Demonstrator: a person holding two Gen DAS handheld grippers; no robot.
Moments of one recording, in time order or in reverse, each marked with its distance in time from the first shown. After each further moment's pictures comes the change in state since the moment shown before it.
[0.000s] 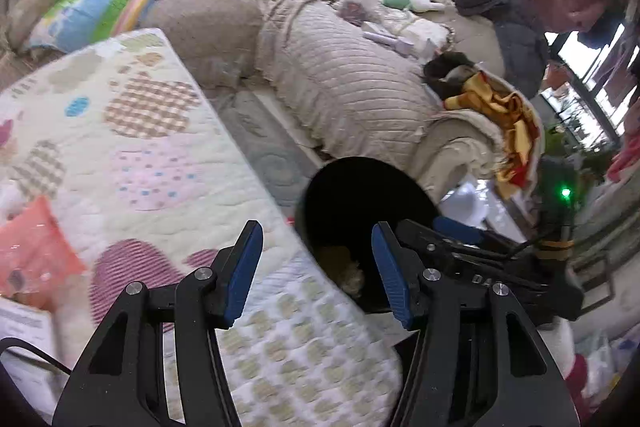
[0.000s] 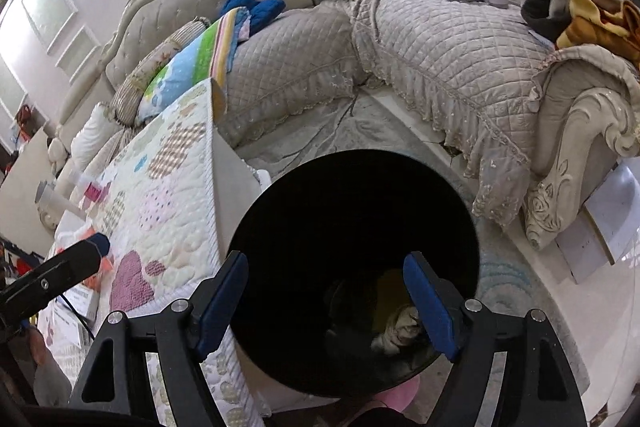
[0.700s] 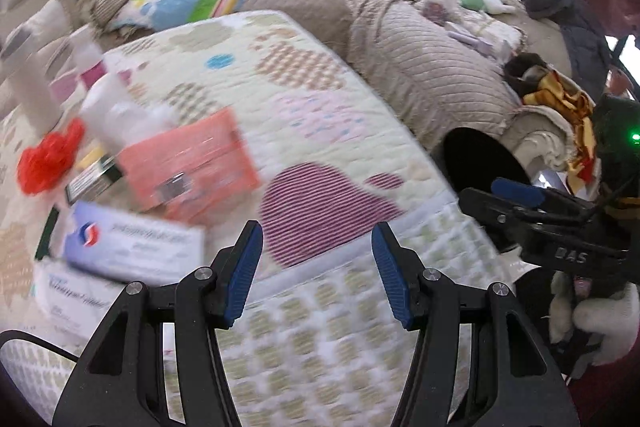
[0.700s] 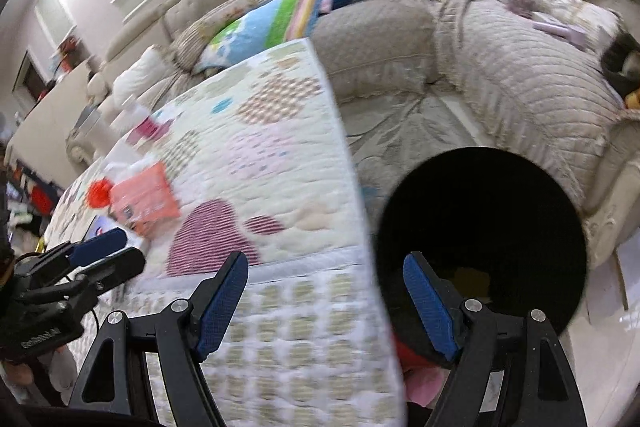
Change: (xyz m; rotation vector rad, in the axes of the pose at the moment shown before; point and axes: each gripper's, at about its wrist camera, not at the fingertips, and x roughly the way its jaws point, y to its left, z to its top) left arm -0.059 0.096 -0.068 -0.085 0.003 0.261; right arm 0.013 0.115 -0.025 -0.231 0.072 0.114
